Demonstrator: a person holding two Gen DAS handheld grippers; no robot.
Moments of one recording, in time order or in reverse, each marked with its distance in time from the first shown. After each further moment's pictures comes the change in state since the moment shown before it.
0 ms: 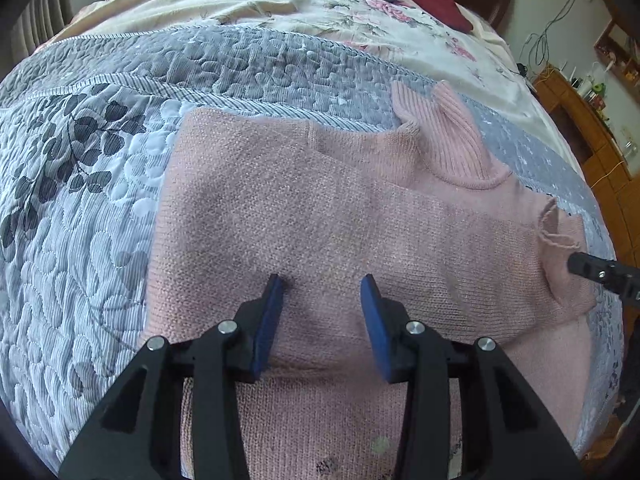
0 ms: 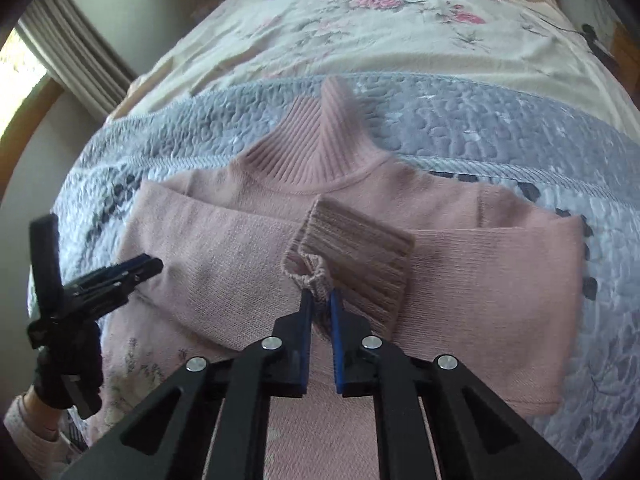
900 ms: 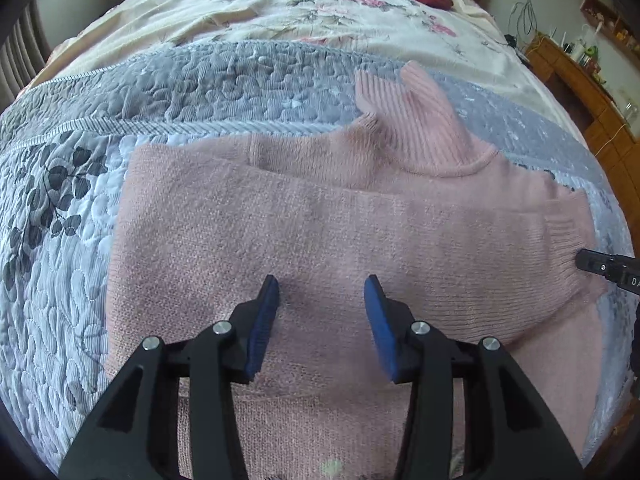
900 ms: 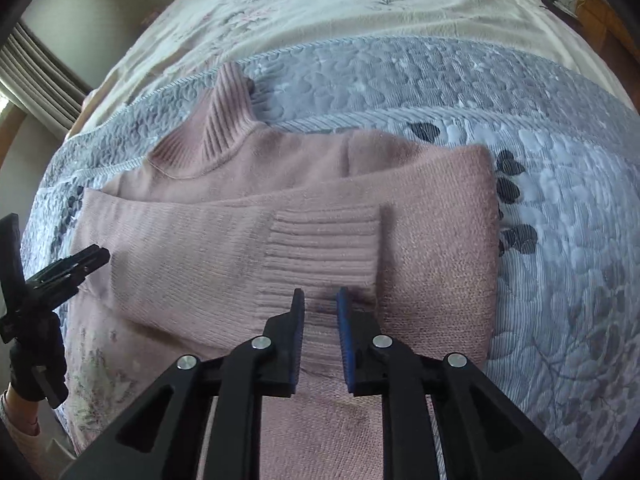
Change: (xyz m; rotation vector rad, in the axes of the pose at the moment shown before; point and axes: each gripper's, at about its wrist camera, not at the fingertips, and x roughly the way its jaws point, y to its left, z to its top) left arm 0.016 -0.044 0.007 0.110 0.028 0.053; right arm 0.014 -0.078 -0.024 0.085 0.073 -0.087
